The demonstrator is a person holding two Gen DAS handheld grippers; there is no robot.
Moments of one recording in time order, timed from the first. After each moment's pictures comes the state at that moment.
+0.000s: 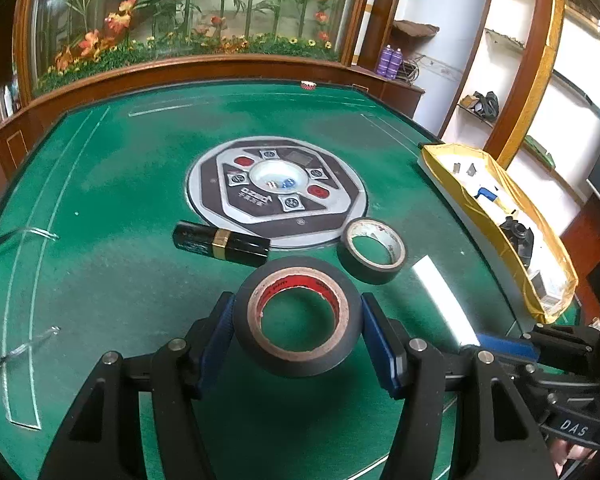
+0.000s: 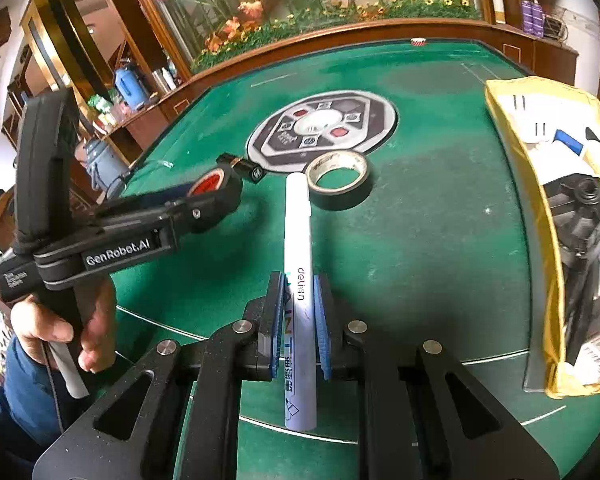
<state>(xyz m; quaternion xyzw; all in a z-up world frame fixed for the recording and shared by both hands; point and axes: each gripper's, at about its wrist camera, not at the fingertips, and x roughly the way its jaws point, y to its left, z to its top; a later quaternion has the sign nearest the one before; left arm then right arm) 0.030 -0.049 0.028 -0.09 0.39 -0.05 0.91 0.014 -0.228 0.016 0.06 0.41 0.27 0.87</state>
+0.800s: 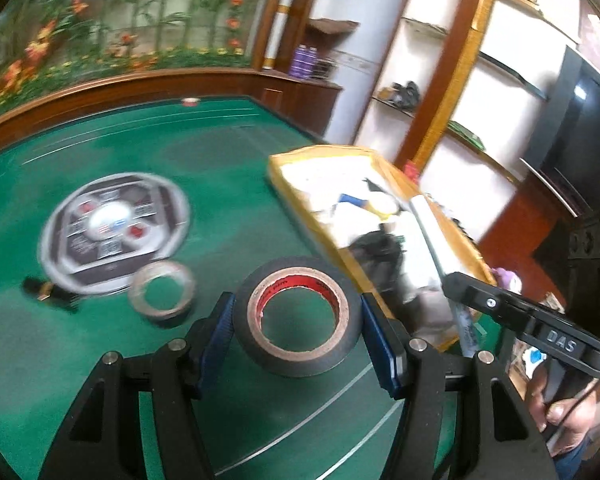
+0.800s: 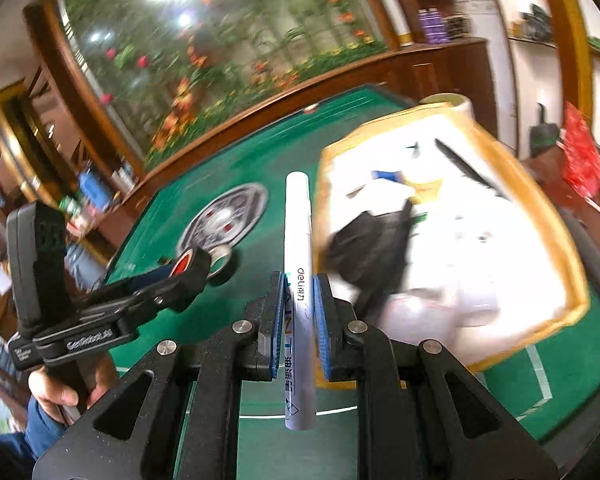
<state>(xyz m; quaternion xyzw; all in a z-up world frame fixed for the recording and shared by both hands) 0.047 -0.184 0.068 -0.07 0.37 -0.18 0.91 -0.008 -0.394 0.049 0.18 0.32 0.17 0.91</state>
